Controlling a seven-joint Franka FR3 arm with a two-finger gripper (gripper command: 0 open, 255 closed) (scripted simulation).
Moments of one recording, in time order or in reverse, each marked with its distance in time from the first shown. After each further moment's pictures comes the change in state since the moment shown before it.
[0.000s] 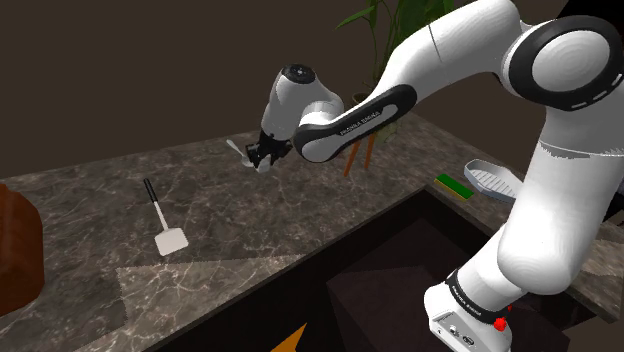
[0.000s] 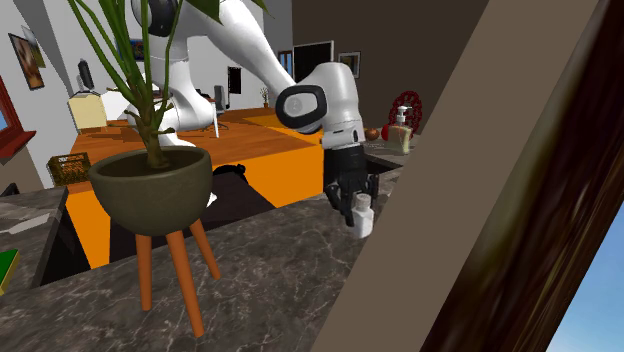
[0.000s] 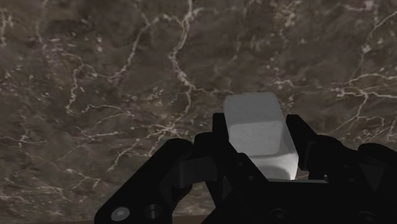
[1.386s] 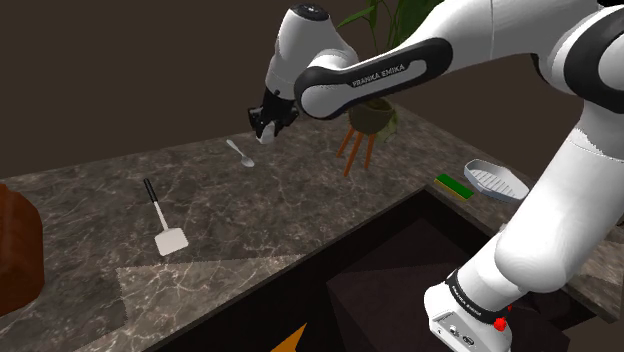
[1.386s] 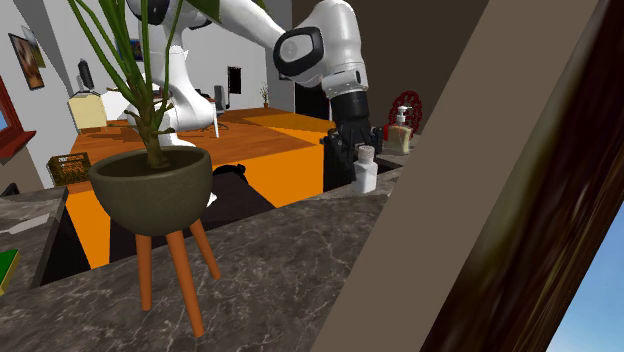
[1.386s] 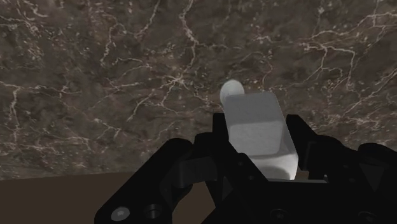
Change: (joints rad) arm -0.056 -0.169 0.079 0.065 0.196 -0.205 -0.171
